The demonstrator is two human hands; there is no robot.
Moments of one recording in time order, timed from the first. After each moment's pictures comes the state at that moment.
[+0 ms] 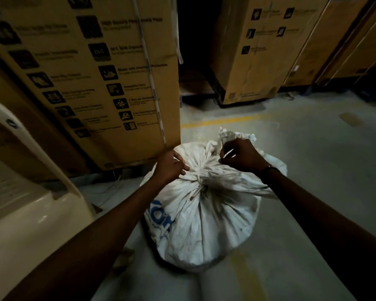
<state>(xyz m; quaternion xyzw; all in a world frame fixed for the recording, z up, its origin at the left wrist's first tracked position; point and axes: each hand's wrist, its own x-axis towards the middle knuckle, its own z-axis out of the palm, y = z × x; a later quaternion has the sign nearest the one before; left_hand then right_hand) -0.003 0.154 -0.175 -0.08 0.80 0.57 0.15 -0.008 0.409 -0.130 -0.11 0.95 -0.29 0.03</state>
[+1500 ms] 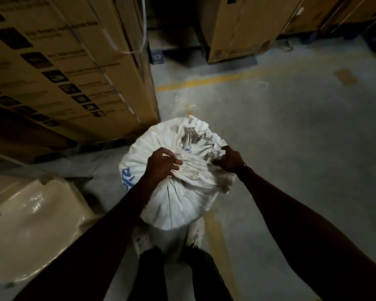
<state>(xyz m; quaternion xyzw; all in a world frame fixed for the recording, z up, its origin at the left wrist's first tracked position) -0.025 0.269 -0.076 -0.23 0.73 0.60 0.25 -0.043 0.532 -0.139 0.17 0.89 -0.32 0.29</state>
